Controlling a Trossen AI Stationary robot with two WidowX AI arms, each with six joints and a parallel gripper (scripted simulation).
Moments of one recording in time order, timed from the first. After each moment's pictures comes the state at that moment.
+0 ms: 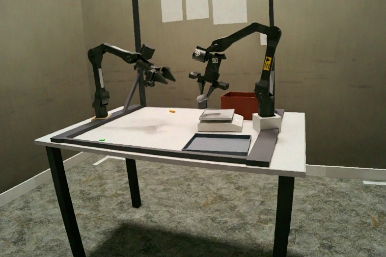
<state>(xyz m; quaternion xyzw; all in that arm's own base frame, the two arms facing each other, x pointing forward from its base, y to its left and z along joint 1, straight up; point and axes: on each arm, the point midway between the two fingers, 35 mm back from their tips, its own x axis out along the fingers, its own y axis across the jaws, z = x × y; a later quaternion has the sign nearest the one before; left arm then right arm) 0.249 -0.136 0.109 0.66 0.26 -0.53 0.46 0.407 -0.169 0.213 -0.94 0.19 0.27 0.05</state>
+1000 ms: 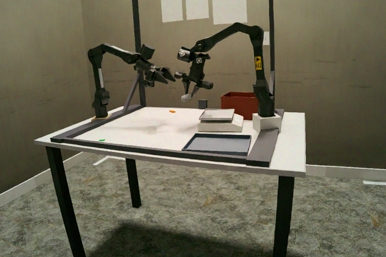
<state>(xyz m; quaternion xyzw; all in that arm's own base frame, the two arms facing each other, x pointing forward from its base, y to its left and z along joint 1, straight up) 0.316 -0.172 0.111 0.66 0.26 -0.53 0.46 0.408 -0.170 0.213 -0.95 0.18 0.26 0.03</state>
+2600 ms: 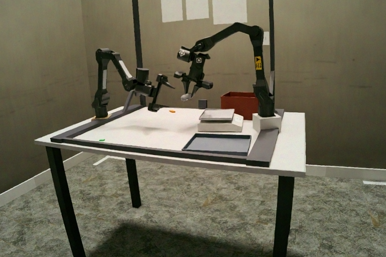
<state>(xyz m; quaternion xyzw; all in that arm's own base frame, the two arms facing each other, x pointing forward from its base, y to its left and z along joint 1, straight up) 0.317 -0.173 0.112 0.66 0.26 -0.53 0.46 0.404 -0.231 0.137 -0.58 0.07 0.28 -0.76</state>
